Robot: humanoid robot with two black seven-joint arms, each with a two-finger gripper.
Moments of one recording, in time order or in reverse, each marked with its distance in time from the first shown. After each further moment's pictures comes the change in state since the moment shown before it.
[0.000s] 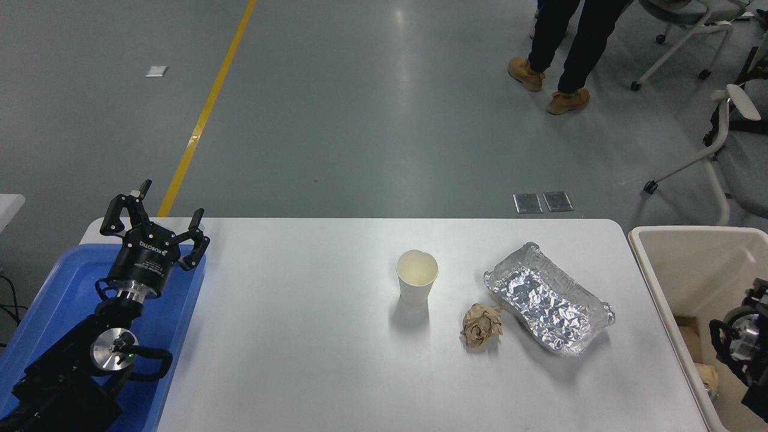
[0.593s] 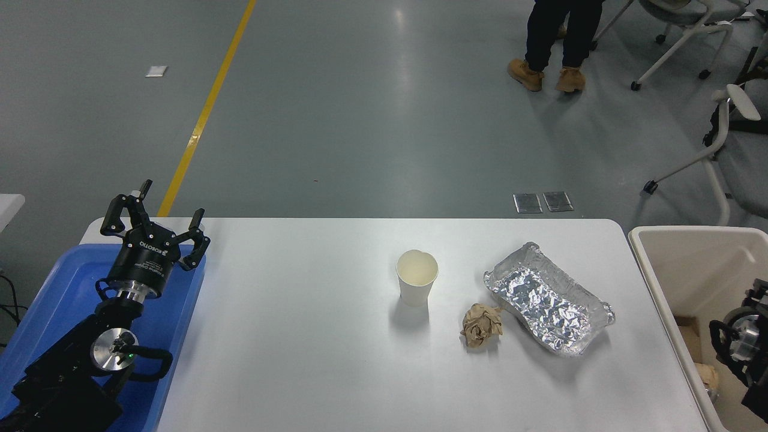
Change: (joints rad) left arm 0.000 0.000 0.001 0.000 0.000 0.000 0.000; right arm -0.002 -0.001 0.000 0.000 -0.001 0.001 0.000
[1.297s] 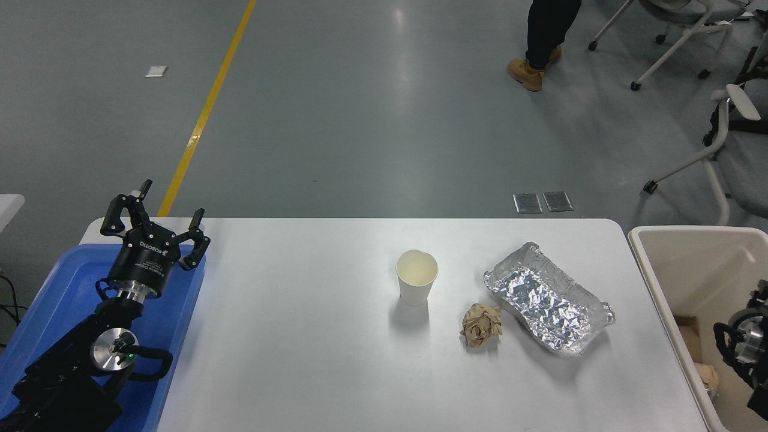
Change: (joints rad) left arm 0.000 0.000 0.000 0.000 0.000 -0.001 0.000; right arm -0.001 -0.009 -0.044 0.003 -0.012 0.000 0.002
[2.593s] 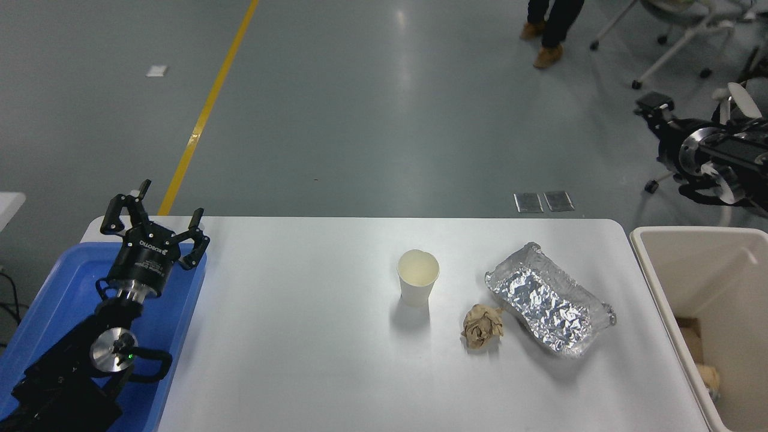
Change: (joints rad) left arm 0.000 0.000 0.000 0.000 0.000 0.000 0.002; right arm 1.001 -0.123 -0.983 0.873 -0.173 0.214 0.000
